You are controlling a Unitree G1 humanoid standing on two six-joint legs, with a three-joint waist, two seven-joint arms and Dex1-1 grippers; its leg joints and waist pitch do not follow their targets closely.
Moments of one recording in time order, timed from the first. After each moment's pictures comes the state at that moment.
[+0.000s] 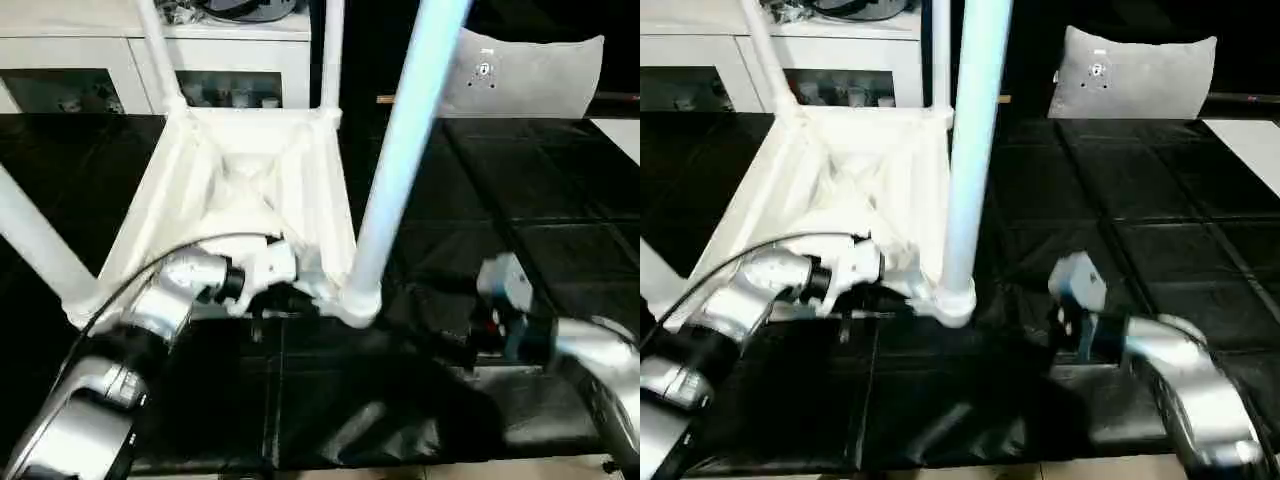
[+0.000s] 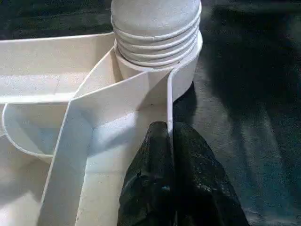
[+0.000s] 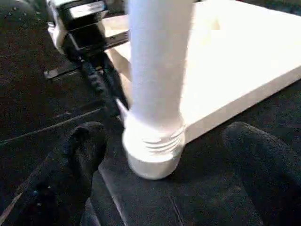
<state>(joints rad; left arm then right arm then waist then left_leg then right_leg) -0.57 0.42 -0.36 0.55 0.00 -0.08 -1.26 -0.12 -0.57 0.06 -0.06 0.38 0.26 1.00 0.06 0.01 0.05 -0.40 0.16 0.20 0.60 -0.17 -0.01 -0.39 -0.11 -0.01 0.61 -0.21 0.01</state>
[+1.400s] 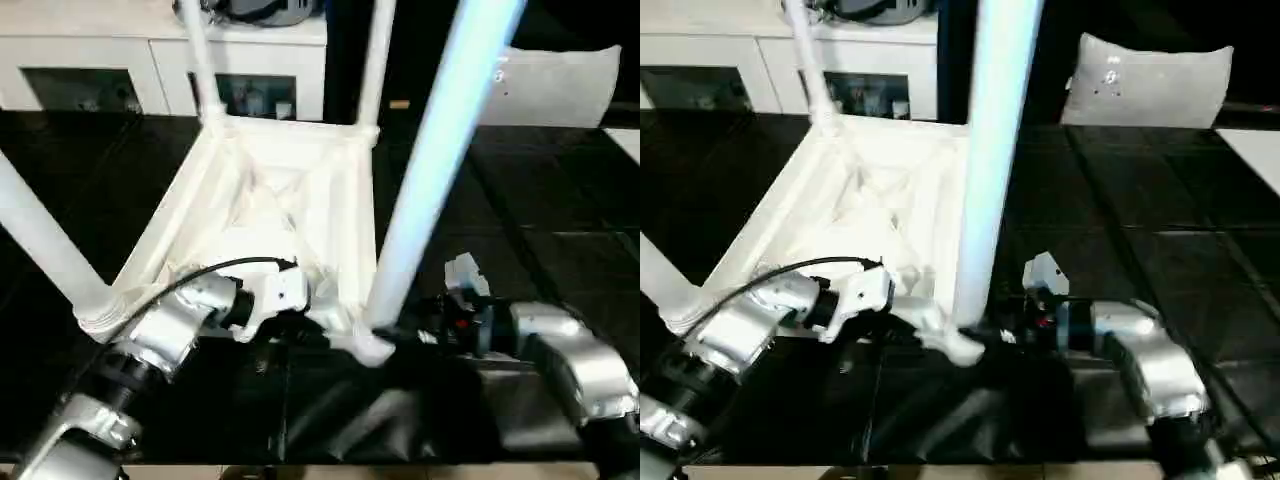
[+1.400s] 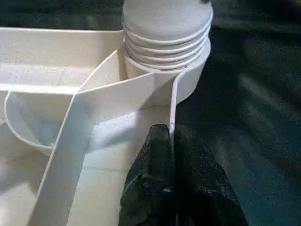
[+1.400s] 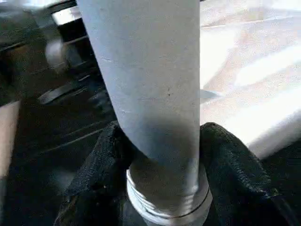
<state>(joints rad) -0.48 0.37 -0.36 0.35 0.02 0.19 -1.15 -0.23 -0.40 0.11 0.15 0.35 0.30 1.01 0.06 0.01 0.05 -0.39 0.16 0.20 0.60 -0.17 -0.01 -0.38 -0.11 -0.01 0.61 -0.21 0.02</state>
